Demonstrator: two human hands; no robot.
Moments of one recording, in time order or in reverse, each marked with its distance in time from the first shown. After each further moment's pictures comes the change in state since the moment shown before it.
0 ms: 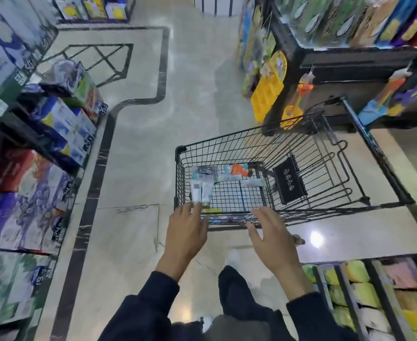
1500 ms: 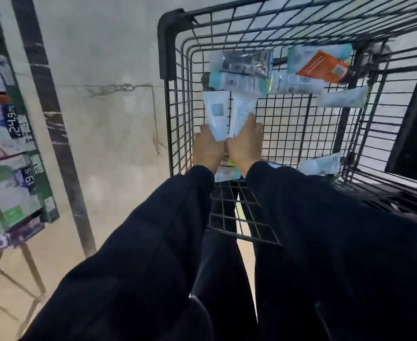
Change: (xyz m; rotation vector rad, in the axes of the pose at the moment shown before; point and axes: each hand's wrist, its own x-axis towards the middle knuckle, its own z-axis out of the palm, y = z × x) left_hand 0.292 -0.169 0.371 -0.630 -0.534 -0.966; right_hand 0.386 0.083 0.414 0.137 -0.433 0.675
